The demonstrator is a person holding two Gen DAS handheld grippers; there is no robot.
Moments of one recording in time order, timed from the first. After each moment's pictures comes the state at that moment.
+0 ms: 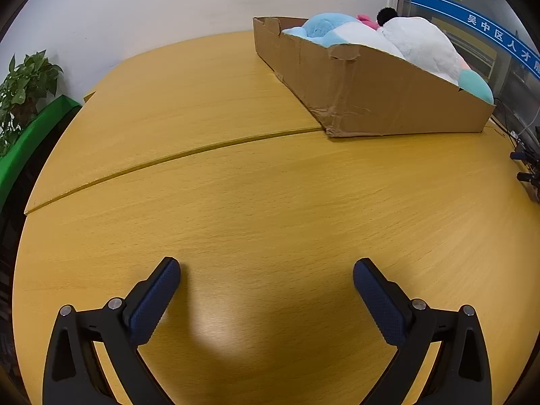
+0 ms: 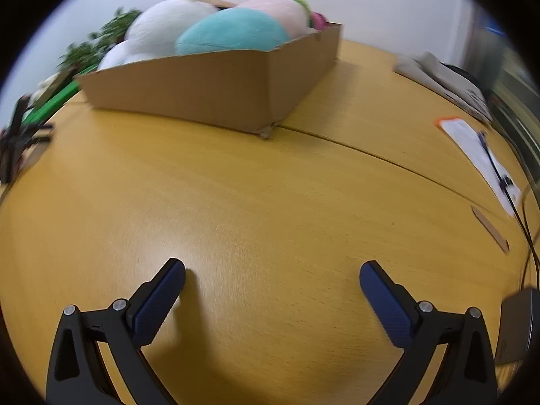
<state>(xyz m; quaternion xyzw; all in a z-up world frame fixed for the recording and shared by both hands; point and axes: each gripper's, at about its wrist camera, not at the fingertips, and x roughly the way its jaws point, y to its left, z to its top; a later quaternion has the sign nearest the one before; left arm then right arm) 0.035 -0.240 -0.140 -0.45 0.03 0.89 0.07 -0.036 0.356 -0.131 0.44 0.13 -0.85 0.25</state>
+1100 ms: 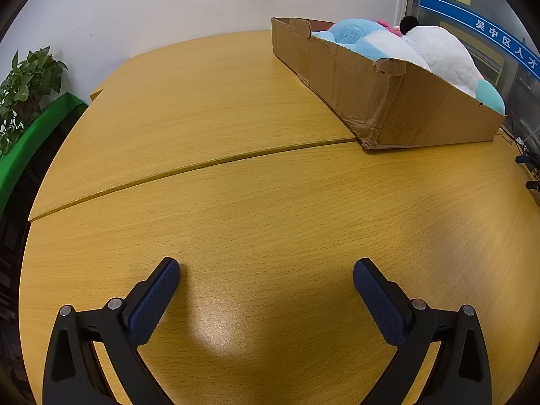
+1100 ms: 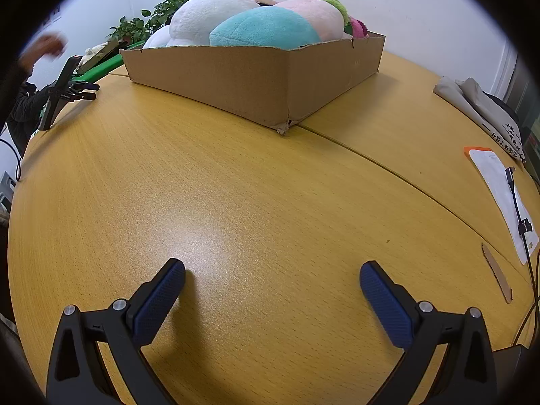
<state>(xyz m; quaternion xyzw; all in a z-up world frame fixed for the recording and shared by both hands) 0.011 -0.264 -0.137 -0.45 0.03 0.89 0.06 -0.042 0.377 -0.131 0.42 0.17 -0.83 0.33</state>
